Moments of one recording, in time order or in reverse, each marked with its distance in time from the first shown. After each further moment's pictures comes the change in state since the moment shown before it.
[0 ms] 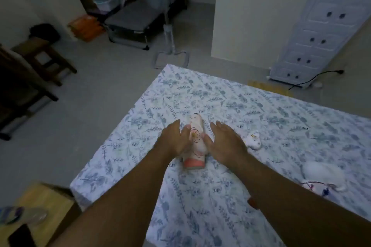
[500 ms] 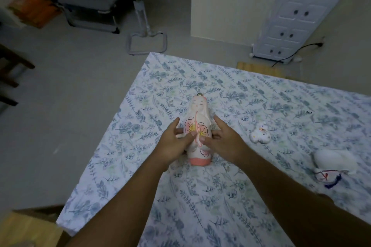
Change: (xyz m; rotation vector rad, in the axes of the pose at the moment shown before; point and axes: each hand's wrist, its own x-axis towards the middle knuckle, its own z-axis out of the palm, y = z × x) left_hand 0.049 -0.036 -0.008 -0.677 -0.312 -0.109; right_hand 0.041 0.001 0.037 0.854 -0.110 0.228
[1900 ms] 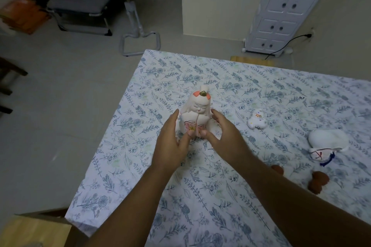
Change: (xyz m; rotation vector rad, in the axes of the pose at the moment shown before) left_hand -0.044 -0.021 -0.001 0.459 0.184 0.563; right_hand -0.039 0.010 0.022 -0.299 0.299 -0.291
